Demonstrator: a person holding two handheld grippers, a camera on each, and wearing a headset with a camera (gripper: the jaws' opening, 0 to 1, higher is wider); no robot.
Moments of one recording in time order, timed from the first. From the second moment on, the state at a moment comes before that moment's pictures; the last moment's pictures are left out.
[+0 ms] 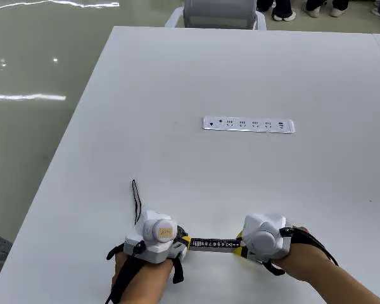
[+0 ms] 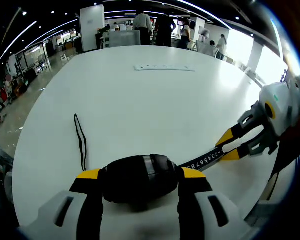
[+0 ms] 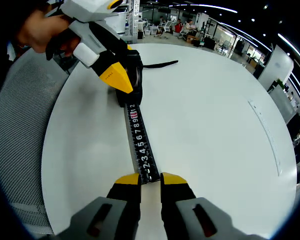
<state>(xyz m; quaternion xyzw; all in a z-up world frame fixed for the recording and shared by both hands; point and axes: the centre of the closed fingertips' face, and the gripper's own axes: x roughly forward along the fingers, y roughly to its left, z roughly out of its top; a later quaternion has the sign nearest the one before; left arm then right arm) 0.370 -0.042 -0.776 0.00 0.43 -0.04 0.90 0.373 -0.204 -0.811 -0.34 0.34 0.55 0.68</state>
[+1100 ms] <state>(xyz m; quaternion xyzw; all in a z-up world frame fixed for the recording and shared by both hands) 0.368 -0.042 -0.776 0.00 0.43 -0.04 0.90 0.367 -0.186 -0.810 -0.34 0.34 0.56 0.67</state>
